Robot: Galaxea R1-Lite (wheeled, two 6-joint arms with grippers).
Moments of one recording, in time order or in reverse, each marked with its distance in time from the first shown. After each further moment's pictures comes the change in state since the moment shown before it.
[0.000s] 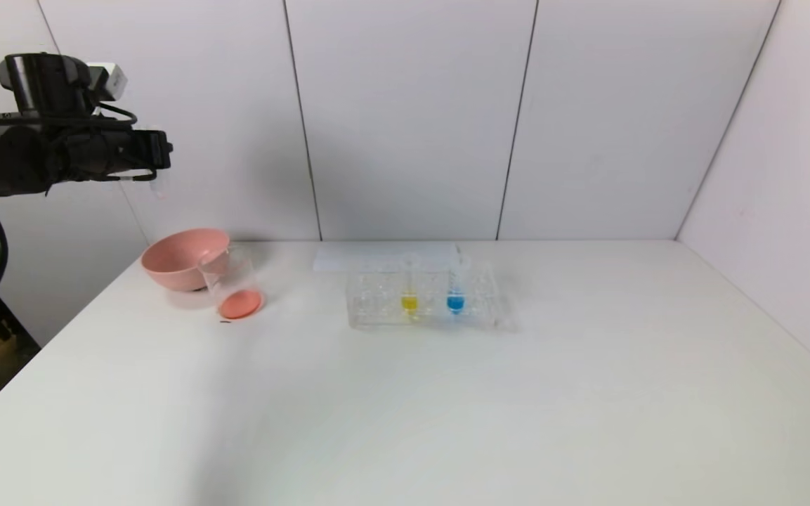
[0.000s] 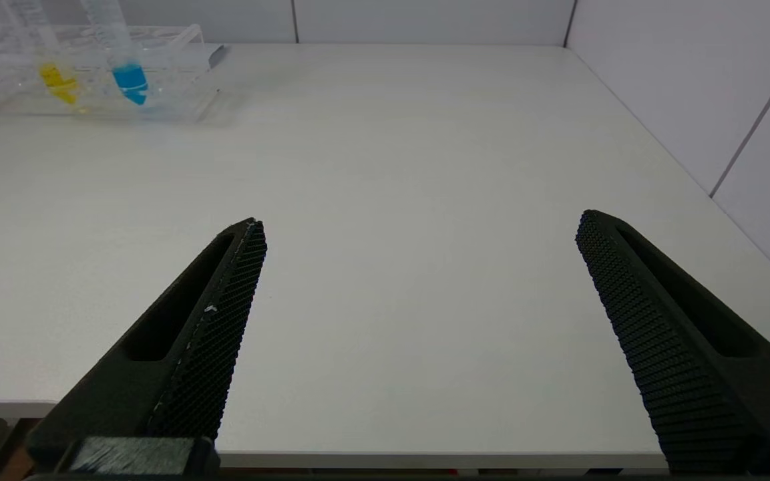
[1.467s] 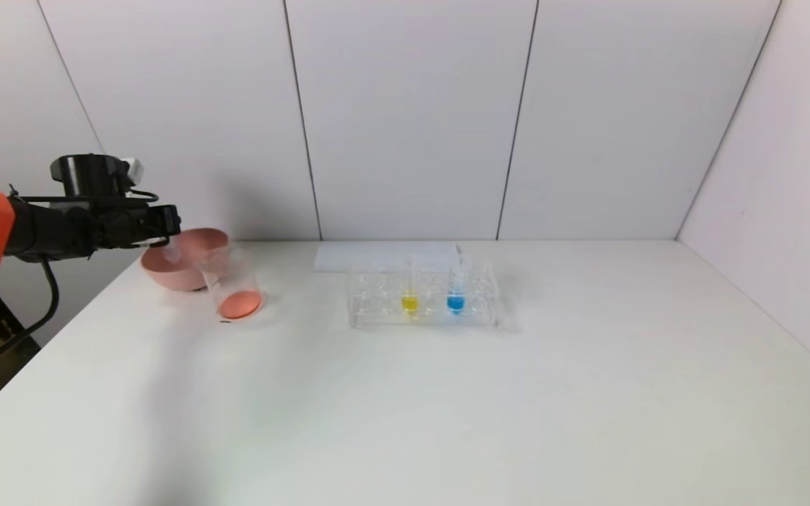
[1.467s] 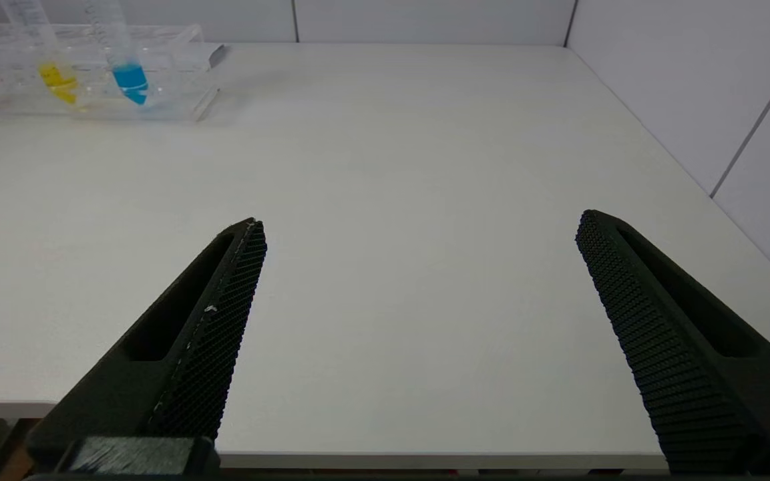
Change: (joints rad) left arm 0.094 0.257 0.024 -0.075 -0.059 -0.074; right arm 0.000 0.000 0.000 0.000 0.000 0.000
